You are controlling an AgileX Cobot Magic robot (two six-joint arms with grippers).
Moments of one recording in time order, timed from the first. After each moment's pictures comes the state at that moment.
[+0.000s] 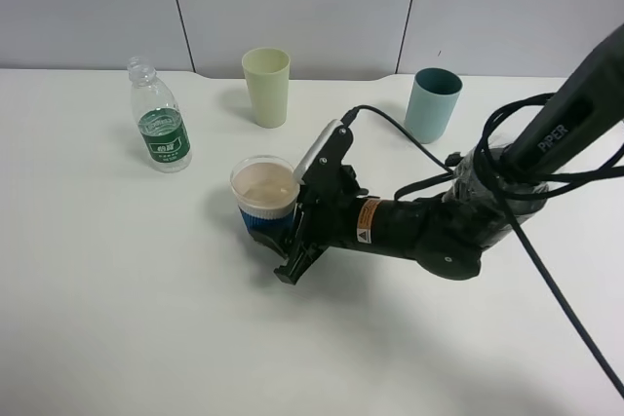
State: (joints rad) left arm -0.02 -0.01 -0.50 0.00 1.05 -0.01; right arm 0.71 2.12 -0.68 -0.34 -0.97 -0.06
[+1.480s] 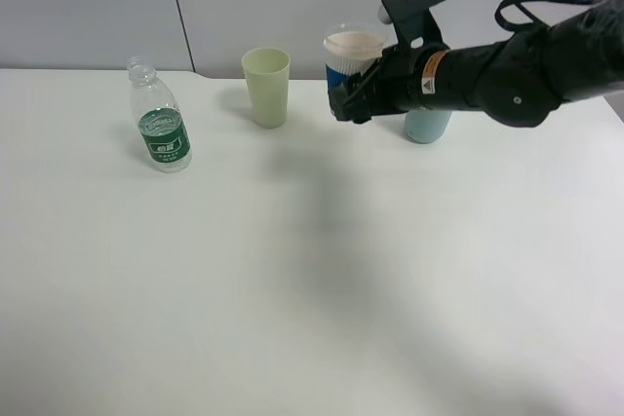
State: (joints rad) left arm -0.02 -0.01 -0.50 0.00 1.05 -0.01; right arm 0.45 1.78 -0.94 -0.48 -0.29 0.29
